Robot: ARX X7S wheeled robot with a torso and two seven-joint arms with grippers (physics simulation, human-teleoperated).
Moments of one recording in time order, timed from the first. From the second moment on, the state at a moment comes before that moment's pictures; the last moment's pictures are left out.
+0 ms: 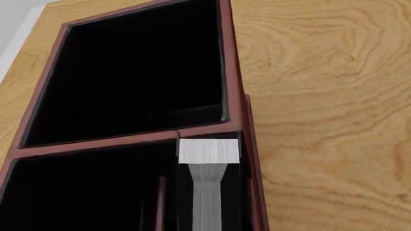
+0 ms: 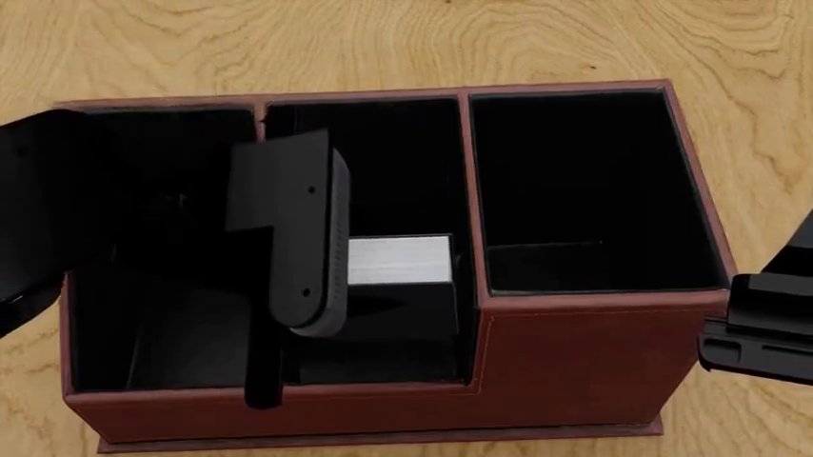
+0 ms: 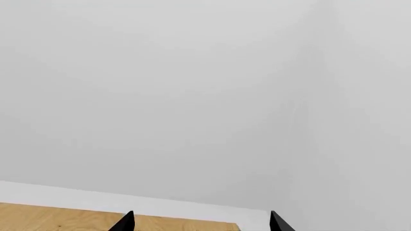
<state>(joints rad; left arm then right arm) -1.54 -0.41 1.24 -0.11 -0.61 -0.62 0.74 0.16 1.18 0.13 -0.95 0.95 0.41 0.98</state>
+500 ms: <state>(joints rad) -1.50 -0.37 1.26 -0.23 -0.57 -0.54 0.78 0.23 1.19 0.09 -0.95 0.97 0.43 0.99</state>
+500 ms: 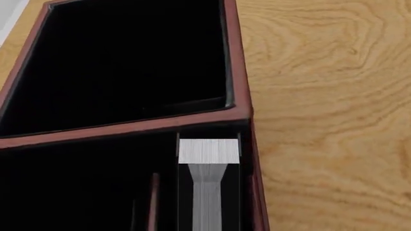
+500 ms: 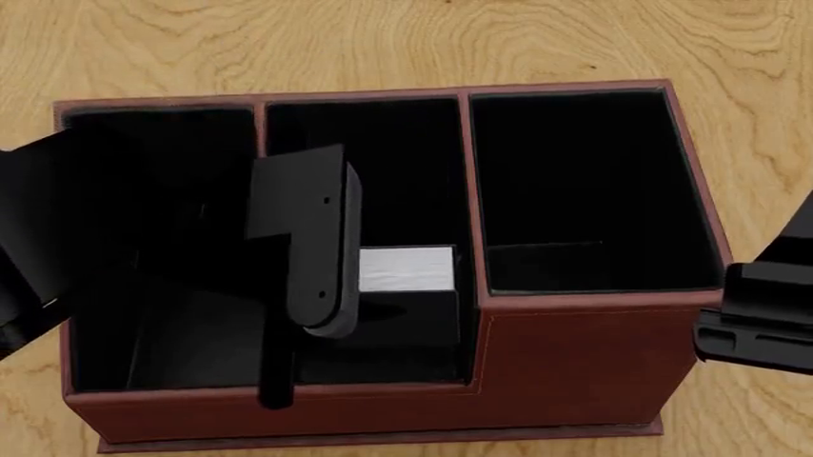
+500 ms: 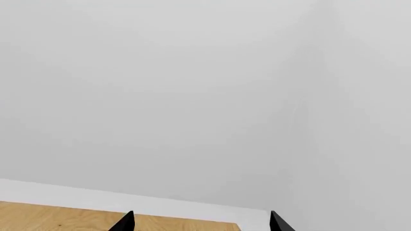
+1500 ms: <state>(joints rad) -1.45 -0.29 1.30 -0.42 -0.50 -0.43 0.80 0.24 1.18 0.07 -0.94 0.96 0.44 0.98</state>
